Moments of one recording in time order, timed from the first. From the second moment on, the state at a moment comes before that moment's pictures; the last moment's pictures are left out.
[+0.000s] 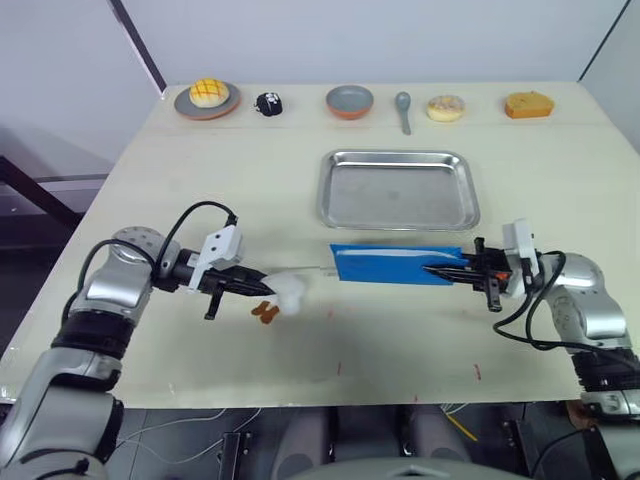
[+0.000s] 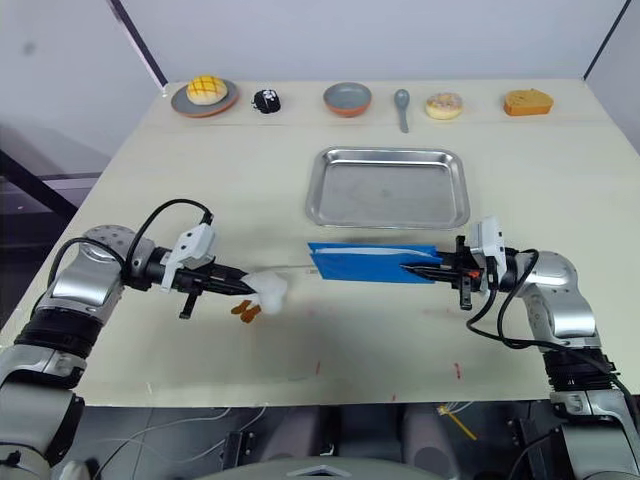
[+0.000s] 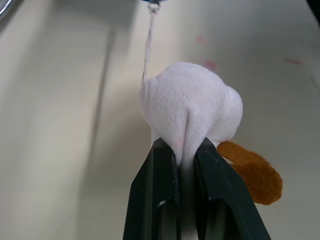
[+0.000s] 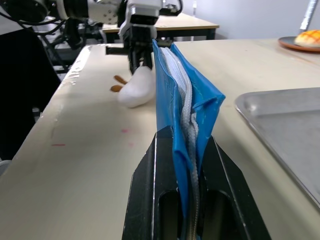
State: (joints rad) left arm -0.55 0.89 -0.23 0.45 -0.29 -0.02 -1.57; right arm -0.35 -0.54 0.00 0.12 0.48 0.03 1.39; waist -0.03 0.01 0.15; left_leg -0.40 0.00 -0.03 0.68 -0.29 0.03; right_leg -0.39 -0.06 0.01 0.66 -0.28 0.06
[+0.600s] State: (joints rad) left arm -0.61 1.02 -0.32 0.45 -0.42 0.07 -1.57; right arm -0.36 -0.53 0.01 0.13 0.45 0.02 1.37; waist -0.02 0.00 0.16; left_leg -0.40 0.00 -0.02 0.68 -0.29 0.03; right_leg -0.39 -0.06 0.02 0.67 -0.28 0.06
